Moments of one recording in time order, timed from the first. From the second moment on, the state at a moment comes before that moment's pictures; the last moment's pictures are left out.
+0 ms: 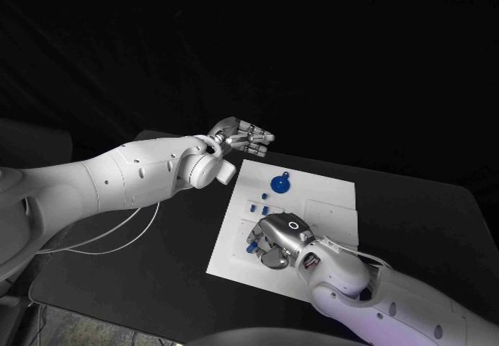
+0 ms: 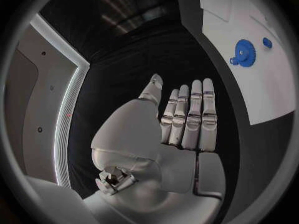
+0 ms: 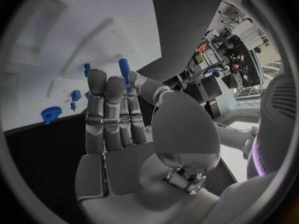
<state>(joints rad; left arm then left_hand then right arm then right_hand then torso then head) 1.28 -0.64 -0.12 1.17 -0.26 -0.23 0.24 1.36 0.04 -0.03 0.00 0.05 1.02 0.15 0.06 0.06 1.12 0.13 0.06 0.06 1.18 0.11 0.06 0.08 0.07 1.11 0.10 0.07 0.08 0.73 -0.52 0.17 1.59 -1.98 -0.28 -0.25 1.28 -0.14 0.70 -0.20 0.05 1.27 0.08 0.06 0.07 1.34 0.04 0.06 0.06 1.43 -0.06 0.79 0.68 0.11 1.47 -0.09 0.33 1.19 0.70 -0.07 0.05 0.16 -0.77</state>
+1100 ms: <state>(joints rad) 1.28 -0.64 -0.12 1.17 -0.26 -0.22 0.23 1.36 0.04 -0.03 0.00 0.05 1.02 0.15 0.06 0.06 1.12 0.13 0.06 0.06 1.18 0.12 0.06 0.08 0.07 1.11 0.10 0.07 0.08 0.73 -0.52 0.17 1.58 -1.99 -0.25 -0.27 1.28 -0.14 0.70 -0.21 0.05 1.27 0.08 0.06 0.07 1.34 0.04 0.06 0.06 1.43 -0.06 0.79 0.68 0.11 1.47 -0.08 0.33 1.19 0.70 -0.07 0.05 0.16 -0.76</state>
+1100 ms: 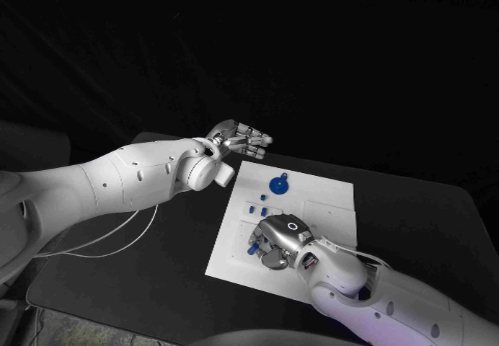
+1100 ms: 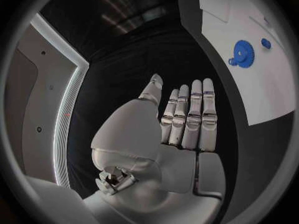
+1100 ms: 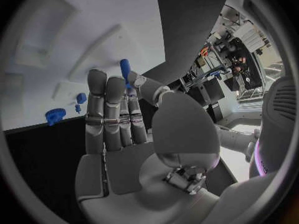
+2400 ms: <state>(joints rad) 1.28 -0.63 -0.12 1.16 -0.26 -0.21 0.22 1.36 0.05 -0.03 0.00 0.05 1.02 0.15 0.06 0.06 1.12 0.13 0.06 0.06 1.18 0.12 0.06 0.08 0.07 1.11 0.10 0.07 0.08 0.74 -0.48 0.15 1.54 -2.02 -0.23 -0.29 1.28 -0.14 0.70 -0.22 0.05 1.27 0.08 0.06 0.07 1.34 0.04 0.06 0.06 1.43 -0.06 0.79 0.68 0.11 1.47 -0.08 0.32 1.20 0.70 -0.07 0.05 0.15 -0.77</state>
